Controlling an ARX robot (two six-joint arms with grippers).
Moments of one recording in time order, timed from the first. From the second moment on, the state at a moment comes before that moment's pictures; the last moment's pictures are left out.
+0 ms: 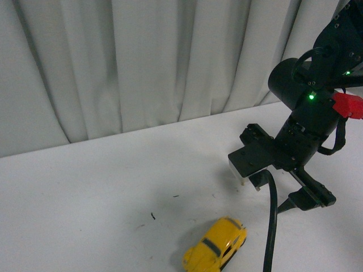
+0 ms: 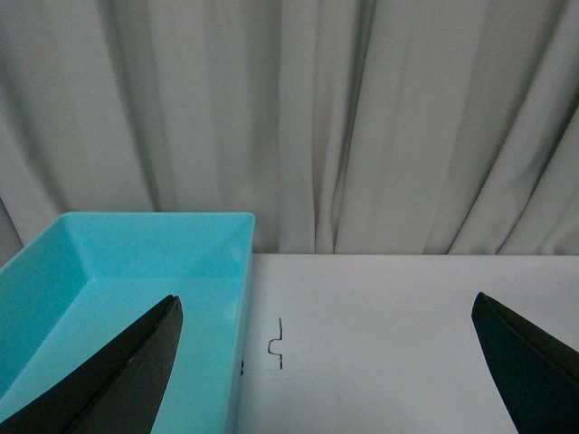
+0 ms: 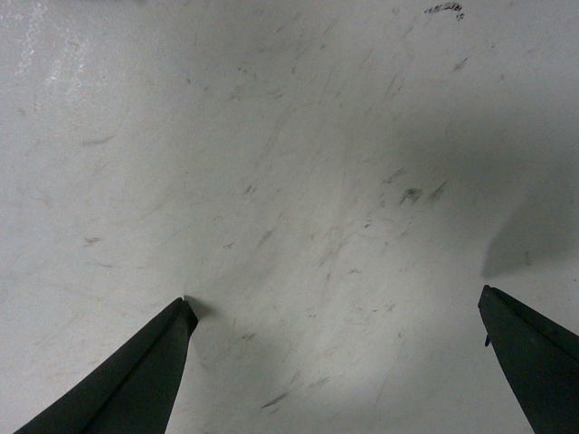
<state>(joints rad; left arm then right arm) 0.00 0.01 0.01 0.00 0.00 0.00 -0.15 2.11 1.15 -0.54 -0.23 -1.72</state>
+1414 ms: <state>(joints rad) 0.00 0.01 0.01 0.00 0.00 0.00 -0.11 1.88 1.25 -0.56 -0.41 -1.66</state>
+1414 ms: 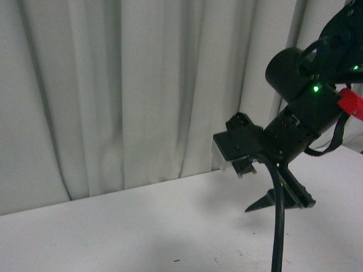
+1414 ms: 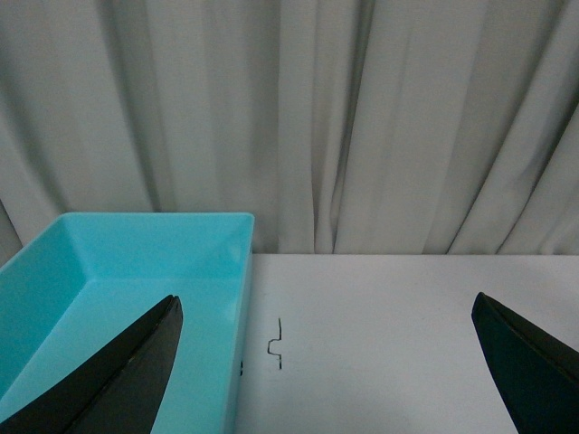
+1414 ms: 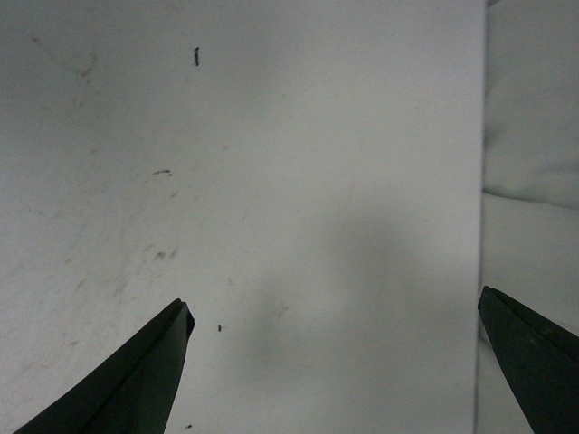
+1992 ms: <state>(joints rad) 0.00 0.01 0.01 0.00 0.00 0.00 0.01 1.26 0.61 0.49 -0.04 -0.75</state>
